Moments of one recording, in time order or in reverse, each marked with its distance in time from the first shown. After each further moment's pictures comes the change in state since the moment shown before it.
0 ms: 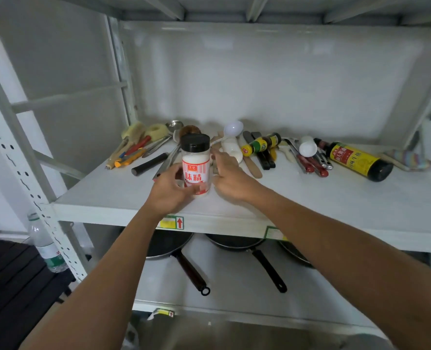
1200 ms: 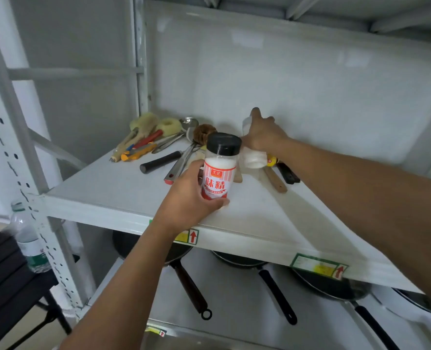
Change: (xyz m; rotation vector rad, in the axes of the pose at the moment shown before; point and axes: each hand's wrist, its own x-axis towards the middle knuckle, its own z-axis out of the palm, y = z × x) left_hand -0.003 -0.004 0.002 -0.032 0.003 0.050; right_hand 0.126 -0.003 -0.063 -0.413 0.129 0.235
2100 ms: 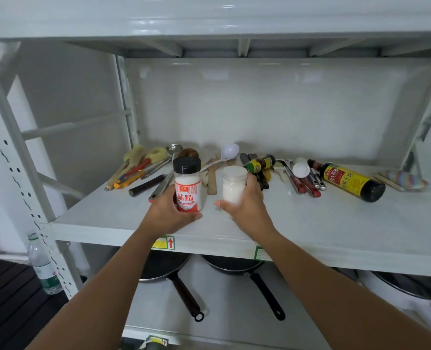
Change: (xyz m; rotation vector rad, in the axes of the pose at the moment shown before) left_hand -0.005 0.024 0.006 0.171 -0.028 -0.153; right_hand -0.165 0.069 0.054 0.665 0.221 -0.043
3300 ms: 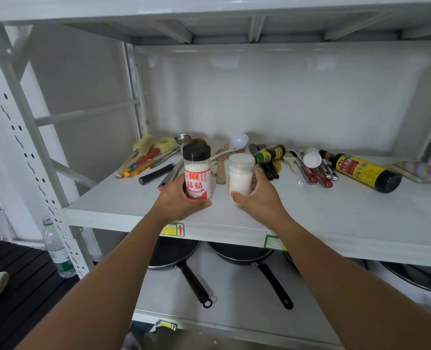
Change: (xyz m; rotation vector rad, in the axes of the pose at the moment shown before) left_hand 0.001 -0.004 0.000 -0.016 -0.024 0.011; right_hand -0.006 -0.003 -0.013 0.137 -0.141 0.060
